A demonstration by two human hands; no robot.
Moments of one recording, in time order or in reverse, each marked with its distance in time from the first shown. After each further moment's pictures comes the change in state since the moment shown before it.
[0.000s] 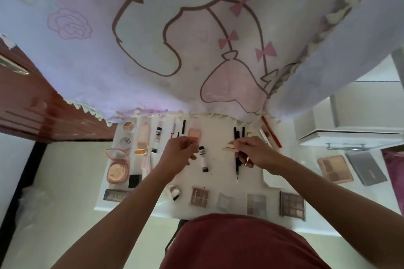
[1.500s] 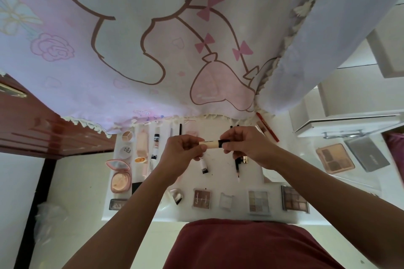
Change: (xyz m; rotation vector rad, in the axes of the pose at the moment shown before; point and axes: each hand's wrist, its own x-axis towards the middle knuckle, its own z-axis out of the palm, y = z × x) left_hand -0.016 0.043 0.013 -0.037 -0.057 0.098; right_hand -0.019 -0.024 -0.006 0.242 0.006 -0.138
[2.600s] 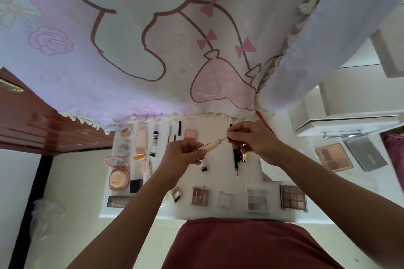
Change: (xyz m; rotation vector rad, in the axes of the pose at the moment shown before) left_hand 0.000 -0.024 0.002 -0.159 -0.031 -0.091; right_hand 0.006 0.005 -0.014 0.070 0.077 0.020
